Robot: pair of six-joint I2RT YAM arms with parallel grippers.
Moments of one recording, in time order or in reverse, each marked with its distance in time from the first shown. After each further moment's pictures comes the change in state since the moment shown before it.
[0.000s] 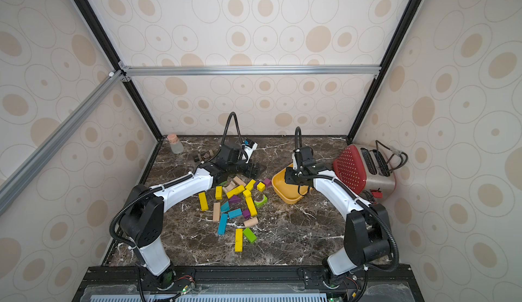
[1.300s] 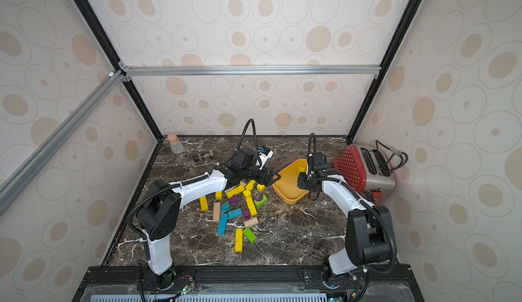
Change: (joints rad) left arm -0.076 0.121 0.073 0.018 0.113 -0.040; right arm -0.141 0.019 -0.084 0.042 0.063 -0.037
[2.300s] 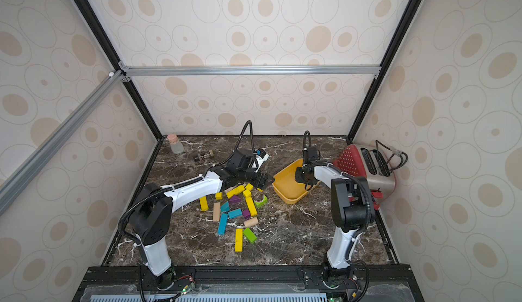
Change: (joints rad) left arm 0.000 -0.077 -0.055 -0.109 -0.091 0.050; right arm -0.027 0.328 0.178 0.067 0.006 -0.037
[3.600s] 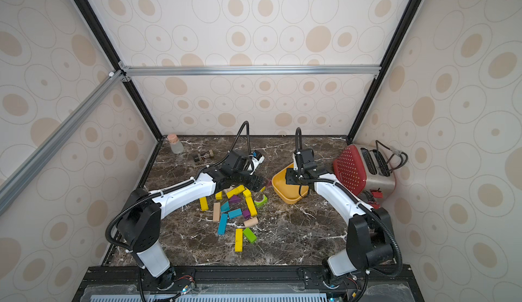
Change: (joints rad) left arm 0.000 -0.121 -0.061 -0.105 -0.069 0.054; right arm 0.209 -0.388 -0.132 -0.045 0.002 0.030
